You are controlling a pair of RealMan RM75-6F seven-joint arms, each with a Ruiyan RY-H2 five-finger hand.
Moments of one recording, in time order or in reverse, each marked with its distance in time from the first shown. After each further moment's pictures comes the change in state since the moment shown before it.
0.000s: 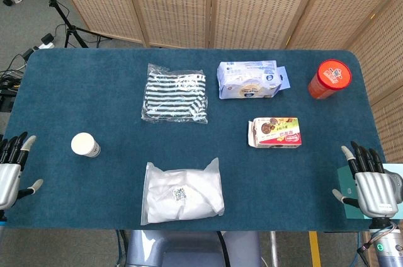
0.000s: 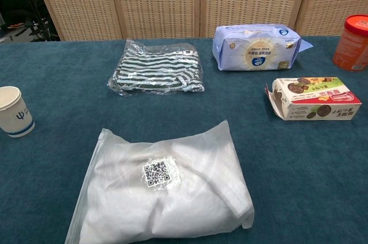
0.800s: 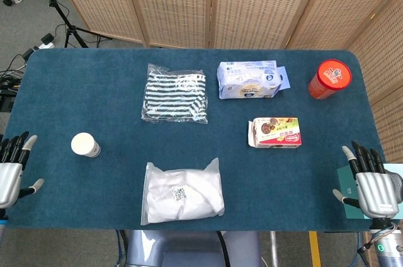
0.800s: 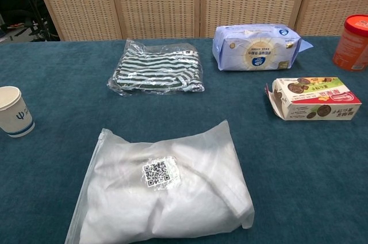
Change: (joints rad) left arm -0.005 -0.007 -0.005 0.006 -0.011 -0.008 0.004; right arm -0.002 0.002 0.000 -0.001 -0.004 0.005 0.006
